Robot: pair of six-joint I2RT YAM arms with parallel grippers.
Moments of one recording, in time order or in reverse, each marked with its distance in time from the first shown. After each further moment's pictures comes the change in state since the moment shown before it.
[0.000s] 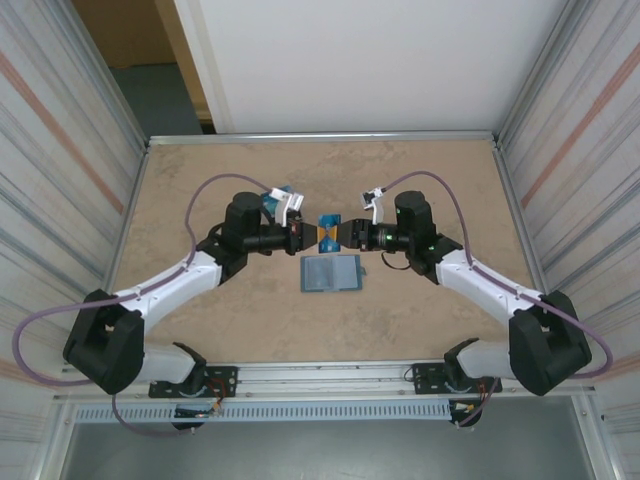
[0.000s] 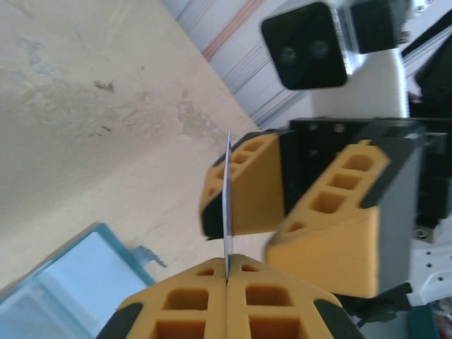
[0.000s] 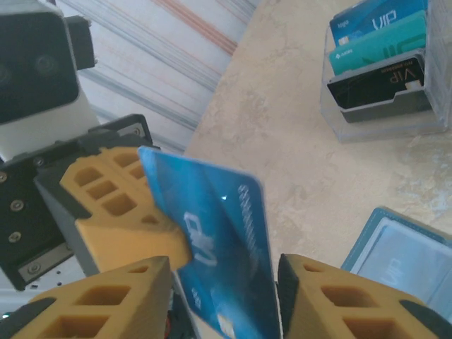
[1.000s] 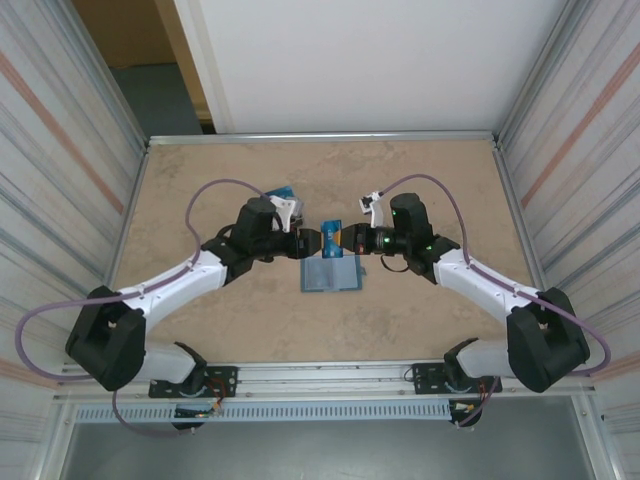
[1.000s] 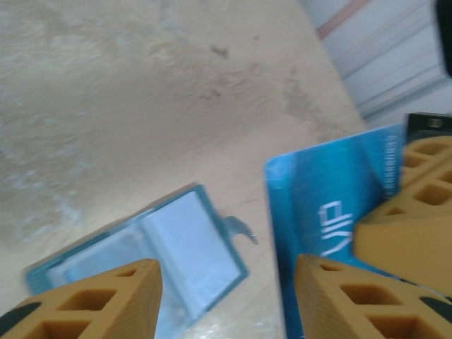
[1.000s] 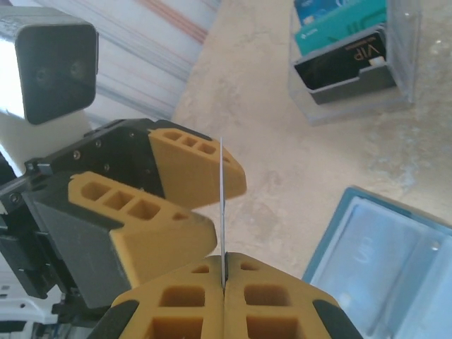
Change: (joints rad) left arm -0.066 0.016 0.009 -0.150 -0.257 -0.018; right arm 0.017 0.027 0.003 -0.047 0.036 -0.014
